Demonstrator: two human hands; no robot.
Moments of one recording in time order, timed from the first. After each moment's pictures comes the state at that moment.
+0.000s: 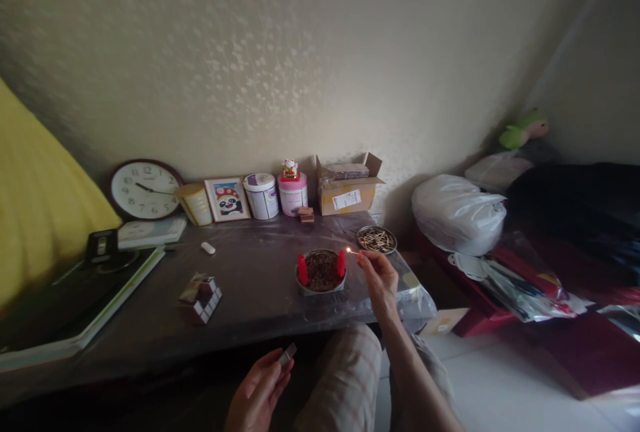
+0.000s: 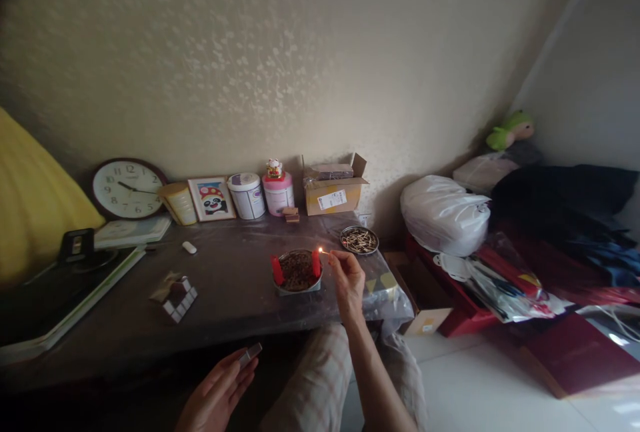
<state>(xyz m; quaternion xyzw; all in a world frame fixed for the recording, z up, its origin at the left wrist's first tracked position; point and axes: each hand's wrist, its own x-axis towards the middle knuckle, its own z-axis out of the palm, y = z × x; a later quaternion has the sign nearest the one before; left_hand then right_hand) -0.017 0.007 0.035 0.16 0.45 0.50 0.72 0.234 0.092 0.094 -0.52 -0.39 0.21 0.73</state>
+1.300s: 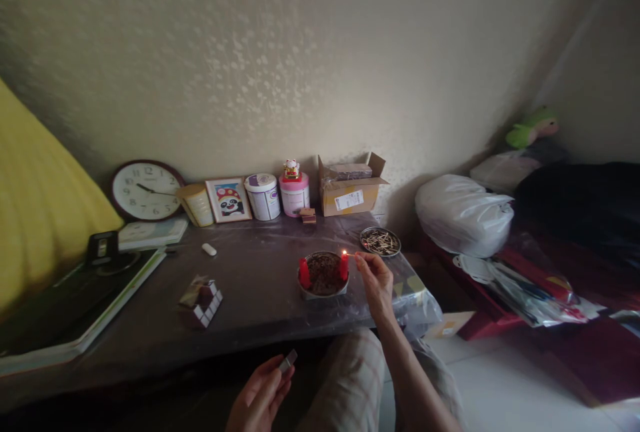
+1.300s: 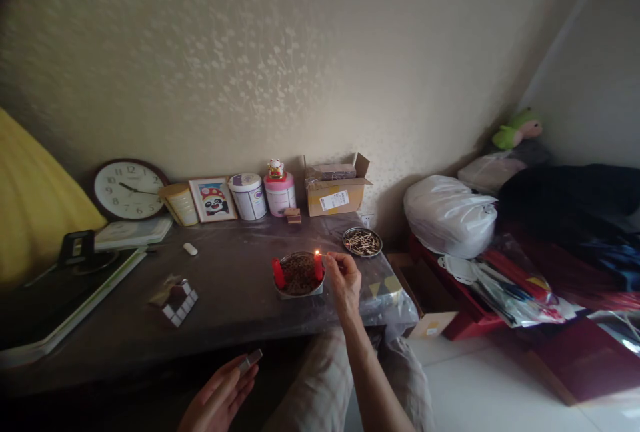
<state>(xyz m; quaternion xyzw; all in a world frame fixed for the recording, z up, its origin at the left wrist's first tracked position) -0.026 0.014 0.015 0.18 0.44 0.49 0.73 0.224 0.103 0.094 -0.55 -0.38 0.21 0.71</state>
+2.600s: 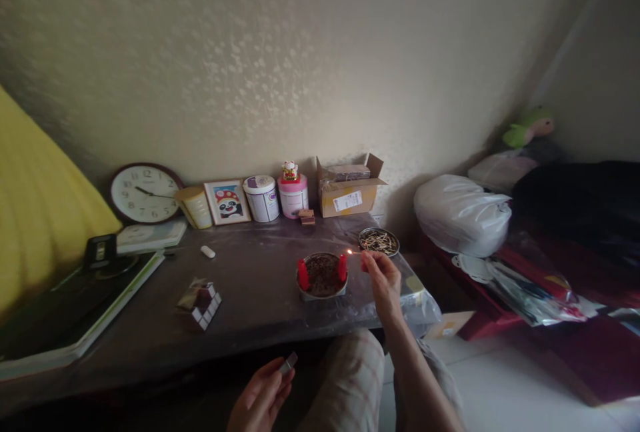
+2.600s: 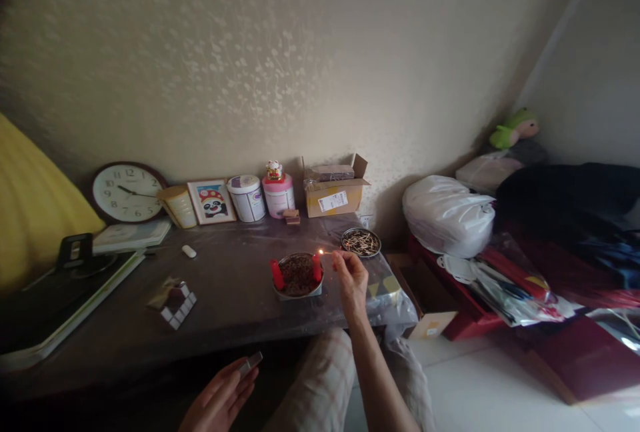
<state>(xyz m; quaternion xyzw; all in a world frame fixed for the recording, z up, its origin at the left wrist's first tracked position) -0.026 0.015 0.010 0.16 0.43 0.47 0.75 0.239 0.100 0.101 -0.49 -0.35 0.27 0.75</state>
